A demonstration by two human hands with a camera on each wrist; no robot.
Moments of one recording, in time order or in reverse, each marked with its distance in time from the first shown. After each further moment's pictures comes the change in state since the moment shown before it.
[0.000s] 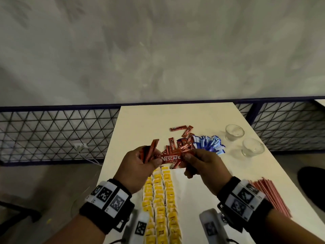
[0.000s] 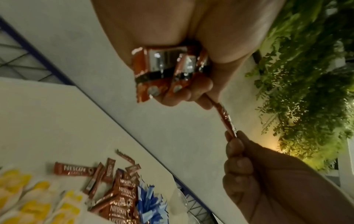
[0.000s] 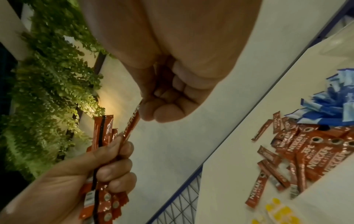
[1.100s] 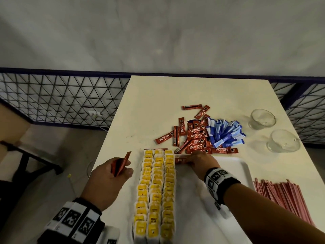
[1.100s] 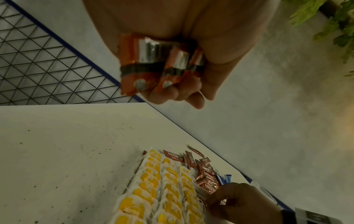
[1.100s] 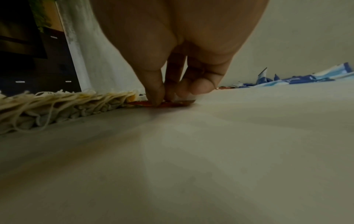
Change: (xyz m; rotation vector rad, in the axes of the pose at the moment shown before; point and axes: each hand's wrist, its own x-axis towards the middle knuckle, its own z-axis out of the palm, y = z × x) left_hand -0.029 -0.090 -0.020 0.300 0.245 -0.324; right_hand 0.102 0.172 -0.031 -1.241 -0.374 -0.013
